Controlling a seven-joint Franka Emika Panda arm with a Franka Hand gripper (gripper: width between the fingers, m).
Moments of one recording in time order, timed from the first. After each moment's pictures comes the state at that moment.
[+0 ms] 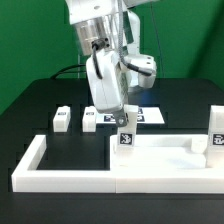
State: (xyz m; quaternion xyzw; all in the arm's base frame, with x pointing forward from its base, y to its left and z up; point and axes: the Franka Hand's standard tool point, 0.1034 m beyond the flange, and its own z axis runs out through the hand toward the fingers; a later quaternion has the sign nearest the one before) arm 0.639 -0.057 0.109 -0.65 0.75 0.06 0.10
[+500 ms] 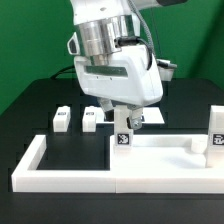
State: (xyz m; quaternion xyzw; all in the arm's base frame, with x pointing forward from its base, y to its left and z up) arm 0.643 -0.060 0.107 -0.86 0.50 0.00 0.10
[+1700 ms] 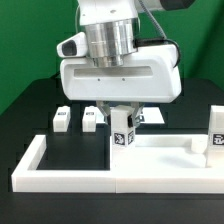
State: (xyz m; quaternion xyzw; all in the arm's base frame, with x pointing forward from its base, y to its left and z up) arm 0.639 -0.059 0.102 -0.94 0.34 -0.01 0.07
